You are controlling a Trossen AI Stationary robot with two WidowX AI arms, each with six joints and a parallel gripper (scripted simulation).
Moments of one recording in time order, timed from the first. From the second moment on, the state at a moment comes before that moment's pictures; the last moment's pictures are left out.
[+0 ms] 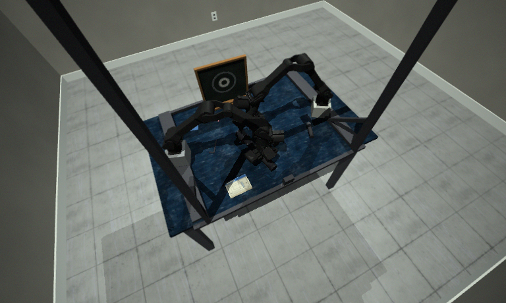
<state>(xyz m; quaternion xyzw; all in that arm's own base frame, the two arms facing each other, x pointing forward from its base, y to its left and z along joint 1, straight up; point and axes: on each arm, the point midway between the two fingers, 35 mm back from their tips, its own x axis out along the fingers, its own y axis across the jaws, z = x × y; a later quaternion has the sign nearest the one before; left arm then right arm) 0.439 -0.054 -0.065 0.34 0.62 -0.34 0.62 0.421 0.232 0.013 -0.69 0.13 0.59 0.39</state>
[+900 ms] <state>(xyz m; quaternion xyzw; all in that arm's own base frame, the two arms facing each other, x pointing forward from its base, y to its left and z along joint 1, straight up) 0.439 -0.054 -0.065 0.34 0.62 -0.34 0.62 0.431 0.239 -0.007 -0.69 0.13 0.59 0.39</state>
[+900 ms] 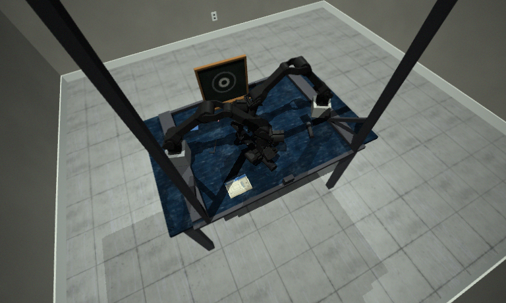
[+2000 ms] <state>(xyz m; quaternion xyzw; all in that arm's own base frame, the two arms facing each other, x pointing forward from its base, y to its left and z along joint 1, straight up) 0.439 -0.054 -0.065 0.34 0.62 -0.34 0.62 0.438 0.247 -0.030 -0.69 0.15 0.60 0.38</state>
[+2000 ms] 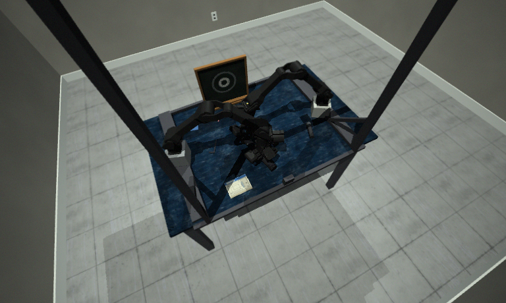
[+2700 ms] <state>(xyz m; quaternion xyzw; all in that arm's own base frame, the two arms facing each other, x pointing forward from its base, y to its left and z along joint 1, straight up) 0.439 -0.054 -0.065 0.34 0.62 -0.34 0.62 0.442 0.251 -0.028 -0.67 0.22 0.64 0.31</state>
